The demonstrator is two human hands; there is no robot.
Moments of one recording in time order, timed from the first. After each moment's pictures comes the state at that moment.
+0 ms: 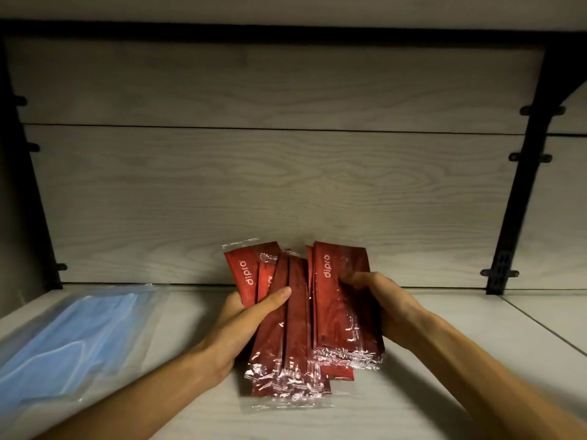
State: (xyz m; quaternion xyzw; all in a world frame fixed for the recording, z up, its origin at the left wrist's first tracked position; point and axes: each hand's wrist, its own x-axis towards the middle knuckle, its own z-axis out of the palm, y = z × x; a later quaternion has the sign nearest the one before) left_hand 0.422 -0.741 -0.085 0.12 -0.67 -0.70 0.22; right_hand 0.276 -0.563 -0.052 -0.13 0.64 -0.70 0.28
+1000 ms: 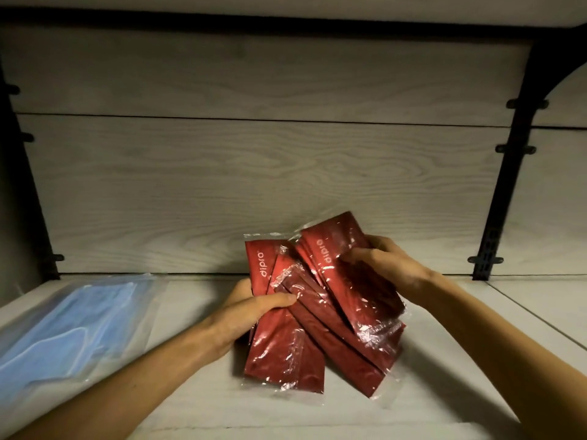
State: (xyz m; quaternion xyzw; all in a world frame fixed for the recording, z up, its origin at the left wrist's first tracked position) left_hand 0.421 -0.744 -0.082 0.08 -0.73 -0.66 0.14; right_hand 0.263 -0.548 -0.024 -0.29 0.74 -0.58 0.14
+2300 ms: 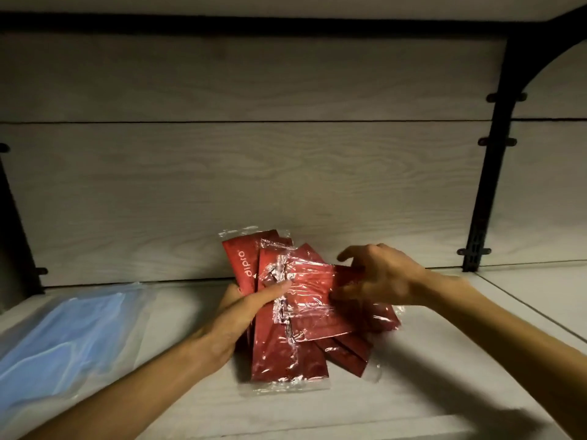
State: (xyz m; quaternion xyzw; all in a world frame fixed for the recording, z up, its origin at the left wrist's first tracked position) left_hand 0.421 -0.731 -0.080 0.11 -0.67 -0.72 0.18; right_hand 0.272 -0.531 -0.019 -0.41 0.90 -0.15 -0.06
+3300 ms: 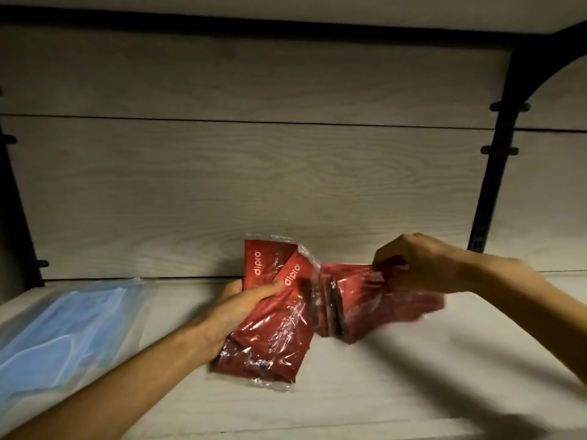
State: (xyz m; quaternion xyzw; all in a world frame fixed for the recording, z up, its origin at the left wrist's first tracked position) left_hand 0.422 -0.742 -0.073 0.16 -0.70 -0.68 0.12; right_hand 0.268 -0.485 0.018 -0.45 0.89 -0.06 -0.04
